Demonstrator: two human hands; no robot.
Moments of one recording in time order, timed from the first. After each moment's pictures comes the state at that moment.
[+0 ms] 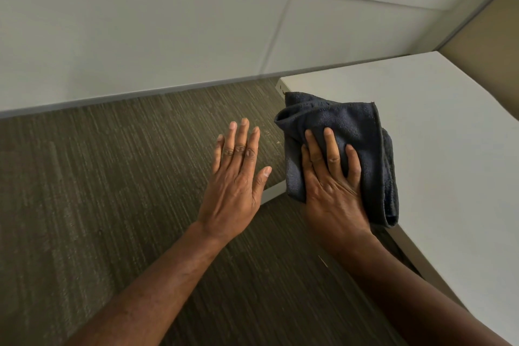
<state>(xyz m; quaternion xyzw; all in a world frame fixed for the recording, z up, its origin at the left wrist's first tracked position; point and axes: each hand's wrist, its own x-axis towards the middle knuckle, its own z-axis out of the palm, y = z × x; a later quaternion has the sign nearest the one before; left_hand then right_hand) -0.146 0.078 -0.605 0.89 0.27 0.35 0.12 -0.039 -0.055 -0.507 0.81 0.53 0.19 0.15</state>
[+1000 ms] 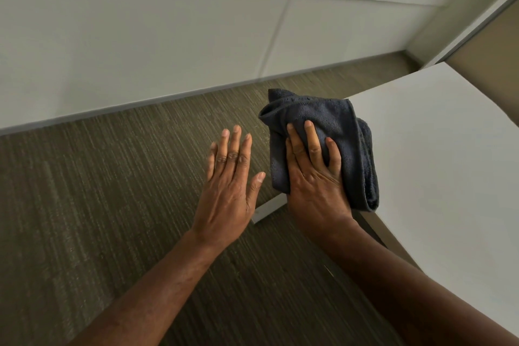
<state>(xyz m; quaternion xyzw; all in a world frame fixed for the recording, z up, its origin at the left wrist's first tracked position) -0.138 0.160 -0.595 0.89 0.27 0.33 0.16 -0.023 0.053 -0.499 0.81 0.53 0.14 0.19</state>
